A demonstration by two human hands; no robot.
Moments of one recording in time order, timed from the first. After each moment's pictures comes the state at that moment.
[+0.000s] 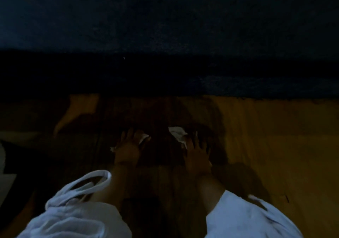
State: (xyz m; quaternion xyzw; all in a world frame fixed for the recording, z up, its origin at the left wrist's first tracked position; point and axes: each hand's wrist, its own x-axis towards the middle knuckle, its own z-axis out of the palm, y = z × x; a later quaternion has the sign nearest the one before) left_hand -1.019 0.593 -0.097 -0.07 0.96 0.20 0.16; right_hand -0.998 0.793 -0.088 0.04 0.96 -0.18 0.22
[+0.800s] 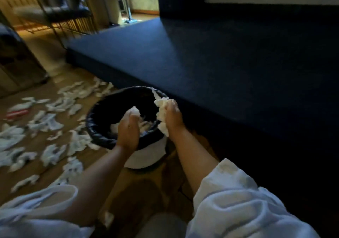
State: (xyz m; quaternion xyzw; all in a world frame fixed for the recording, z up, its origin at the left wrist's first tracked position) left_hand -0.842 0.424 0.211 -0.31 0.72 0.49 -0.39; right_hand -0.950 0.489 0.221 -0.16 0.62 -0.69 0.32
